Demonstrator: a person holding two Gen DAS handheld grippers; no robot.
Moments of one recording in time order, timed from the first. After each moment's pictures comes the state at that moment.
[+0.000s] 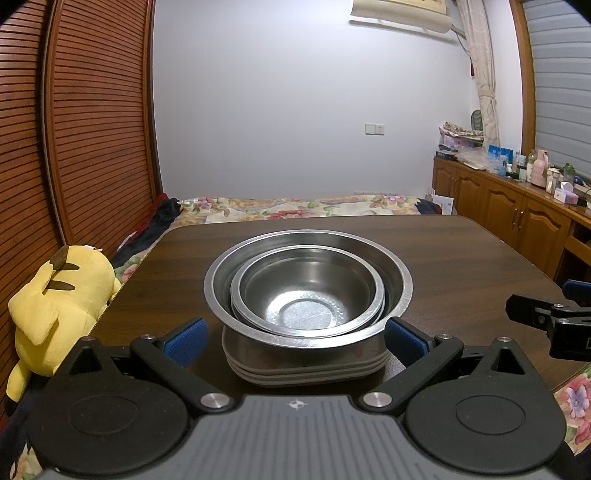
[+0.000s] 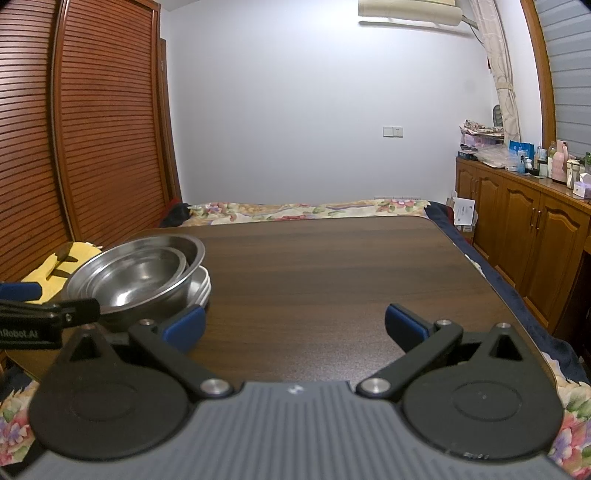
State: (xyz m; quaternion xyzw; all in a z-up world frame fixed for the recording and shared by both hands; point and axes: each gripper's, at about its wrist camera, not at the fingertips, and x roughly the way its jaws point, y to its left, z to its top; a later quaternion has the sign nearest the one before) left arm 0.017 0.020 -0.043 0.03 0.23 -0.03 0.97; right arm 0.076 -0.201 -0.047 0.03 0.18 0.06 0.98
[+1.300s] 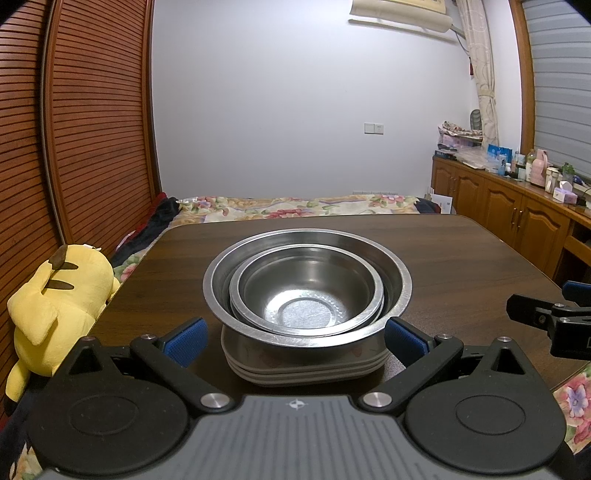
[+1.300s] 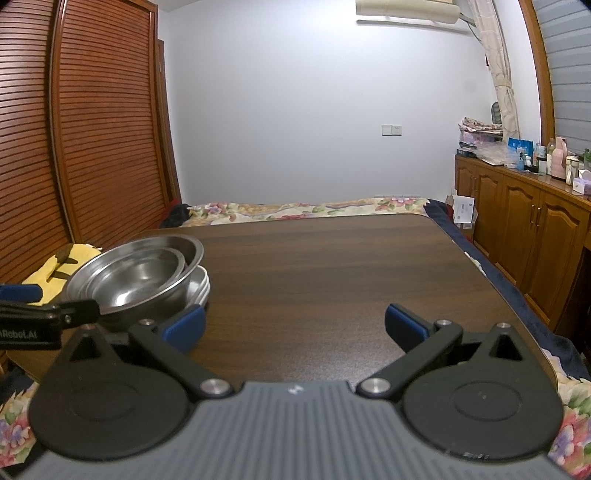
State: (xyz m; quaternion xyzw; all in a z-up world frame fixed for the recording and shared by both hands) left arm 0.016 0.021 -0.041 0.03 0.23 -0.03 0.97; right arm 0.078 -0.201 -0.047 0.04 0.19 0.06 0.98
